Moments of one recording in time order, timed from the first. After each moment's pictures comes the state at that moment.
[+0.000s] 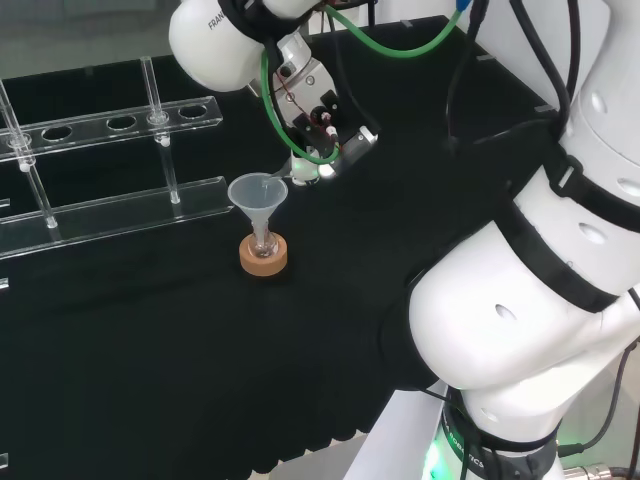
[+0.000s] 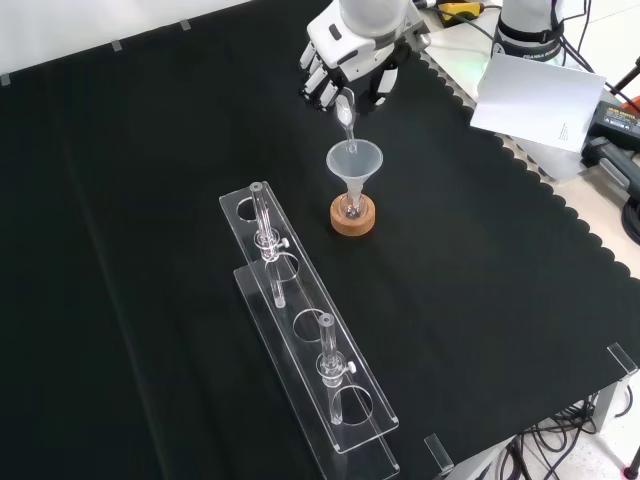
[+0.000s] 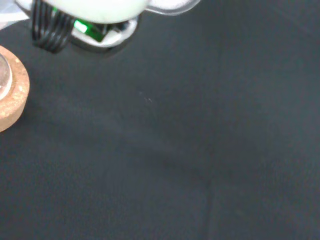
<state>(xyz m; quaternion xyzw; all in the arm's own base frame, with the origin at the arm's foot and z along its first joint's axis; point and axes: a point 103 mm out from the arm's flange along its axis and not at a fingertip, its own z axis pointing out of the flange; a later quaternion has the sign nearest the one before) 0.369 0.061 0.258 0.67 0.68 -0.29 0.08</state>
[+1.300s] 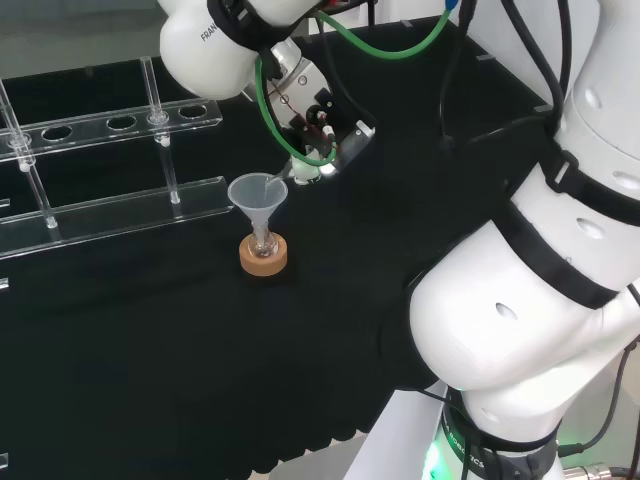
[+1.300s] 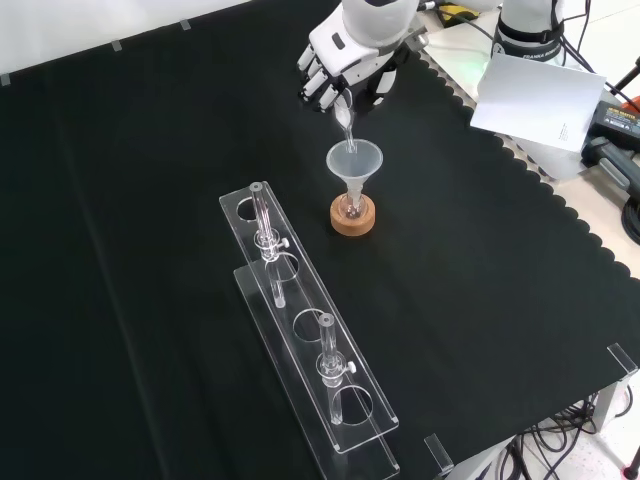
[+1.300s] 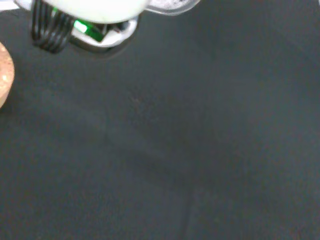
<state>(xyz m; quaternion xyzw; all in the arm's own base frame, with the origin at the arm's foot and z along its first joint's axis) 0.373 0.061 0.261 0.64 0.69 -0.32 0.10</state>
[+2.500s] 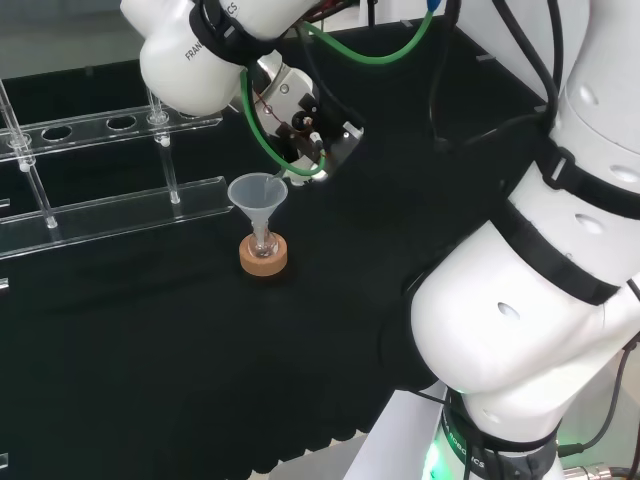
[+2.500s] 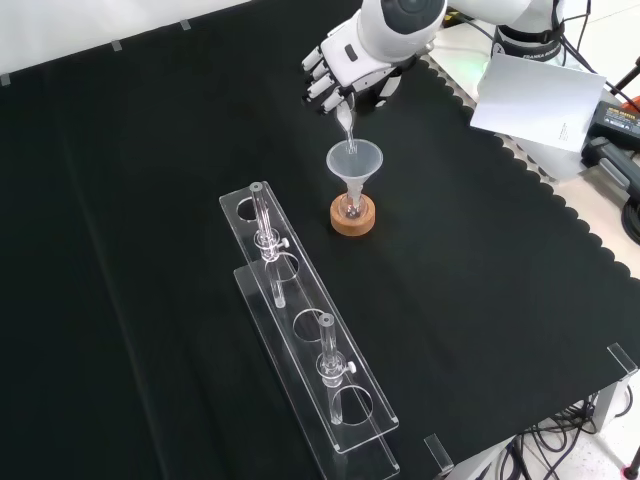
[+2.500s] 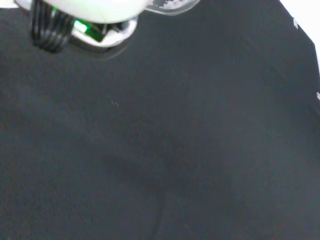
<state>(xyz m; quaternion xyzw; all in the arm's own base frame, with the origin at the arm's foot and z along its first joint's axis) 0.371 0.075 0.264 0.63 0.67 -0.35 0.16</state>
